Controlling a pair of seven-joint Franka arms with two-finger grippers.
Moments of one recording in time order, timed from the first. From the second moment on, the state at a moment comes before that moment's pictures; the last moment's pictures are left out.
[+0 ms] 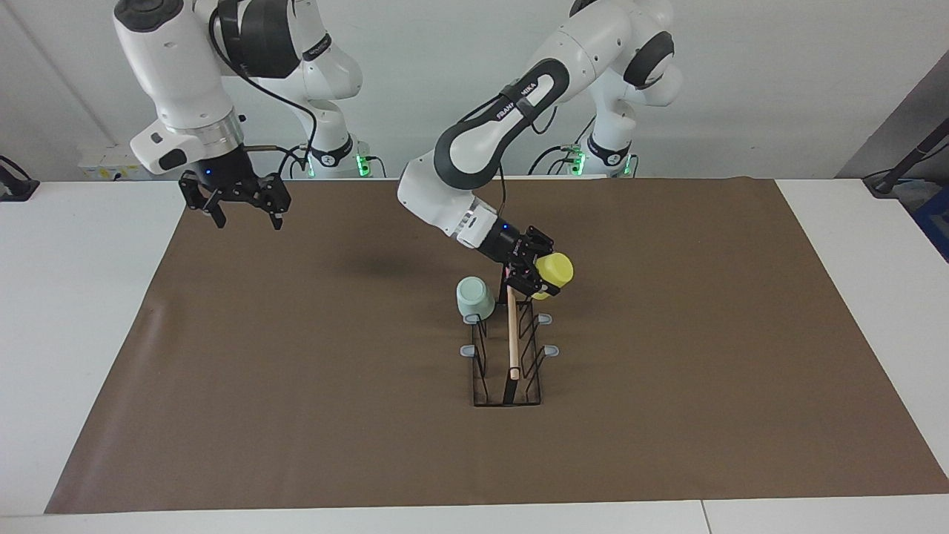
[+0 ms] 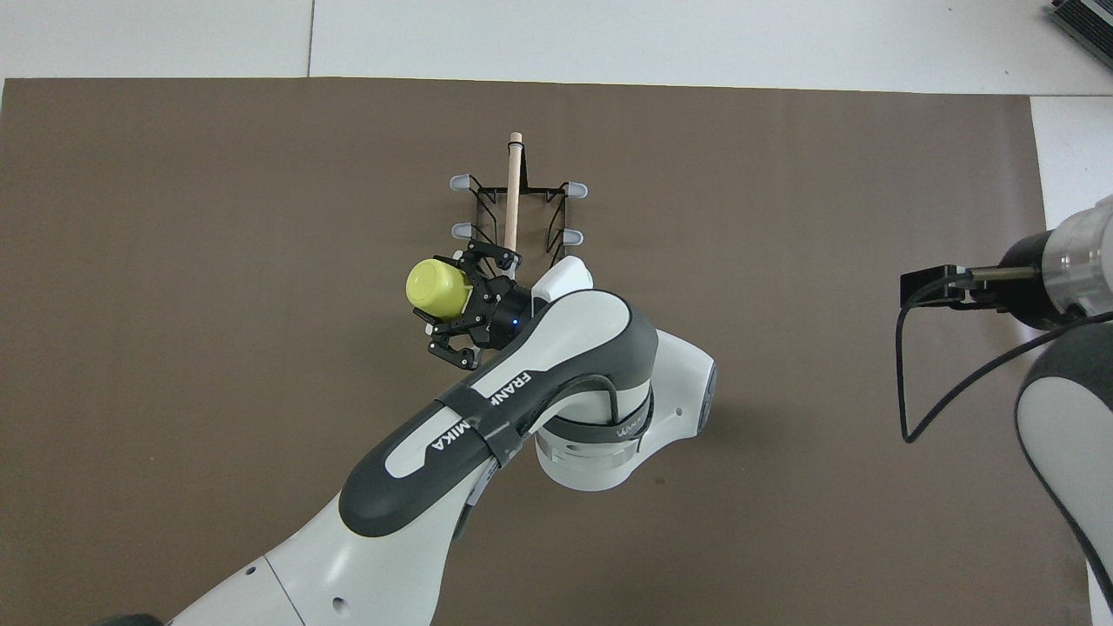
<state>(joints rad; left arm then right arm) -0.48 0.59 -0.52 -1.53 1.24 1.32 -2.40 -0.02 -0.11 0.07 -1.80 -0.04 1.73 0.15</state>
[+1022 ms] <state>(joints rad) -0.48 0.49 -0.48 -1.49 1.09 1.31 -2.11 -0.03 -0.06 0.02 -1.67 -0.04 1.54 0.11</state>
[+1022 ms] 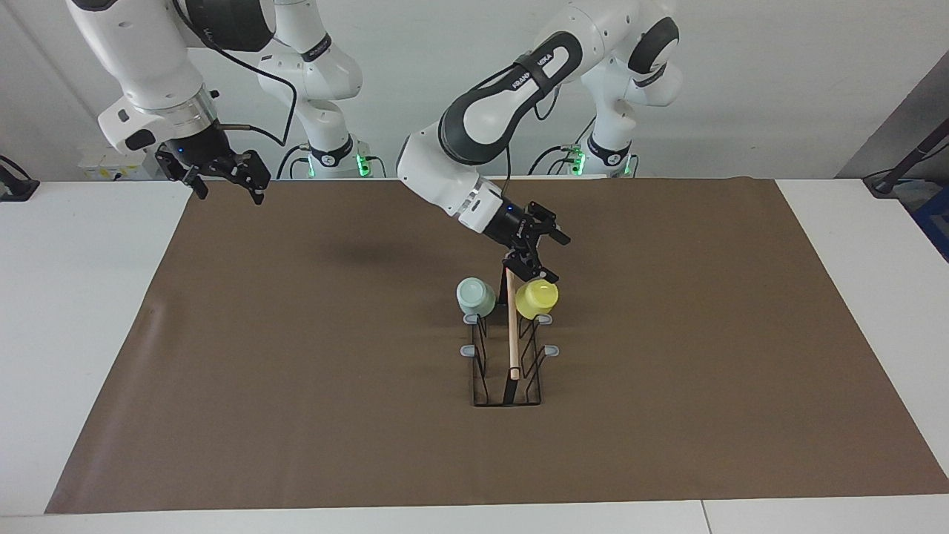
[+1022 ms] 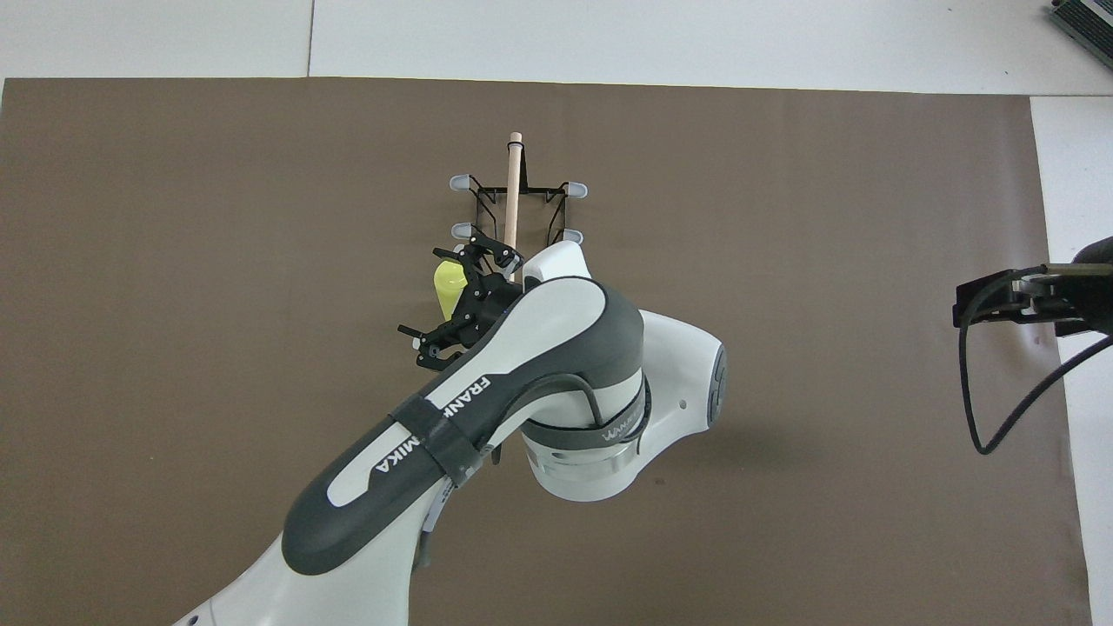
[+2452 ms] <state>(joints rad) -0.12 0.01 -0.05 -1.70 0.16 1.79 -0.15 0.09 -0.06 -0.10 -1.66 0.02 1.58 0.06</state>
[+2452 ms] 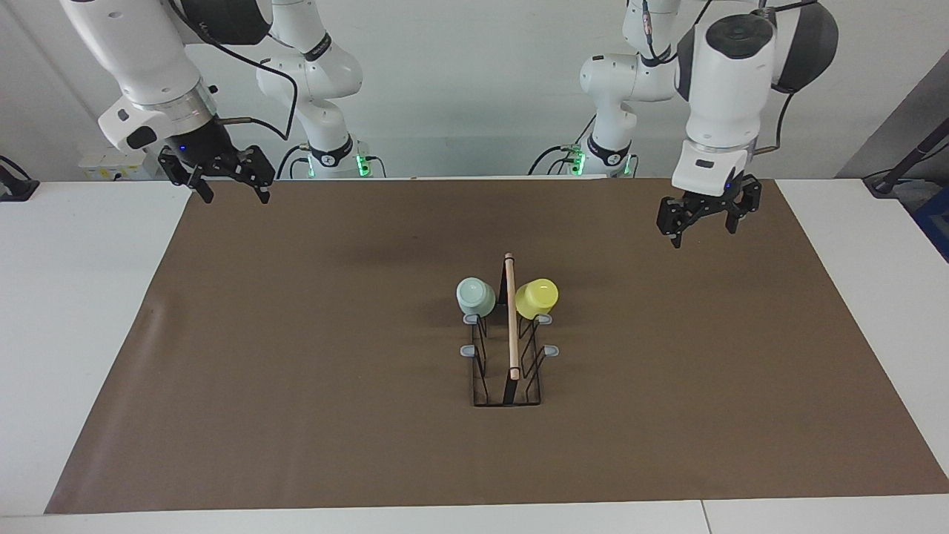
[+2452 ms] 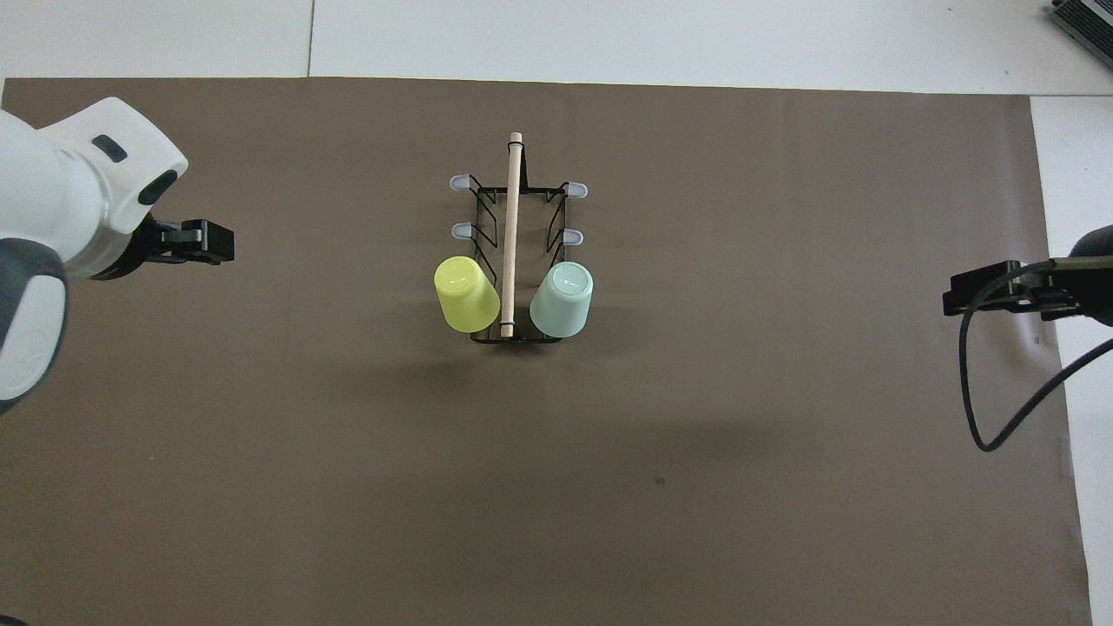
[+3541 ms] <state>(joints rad) -0.09 -0.04 0.05 -1.58 -0.03 1.56 0.12 0.10 -0.06 -0.09 -1.65 -0.02 1.53 0.06</state>
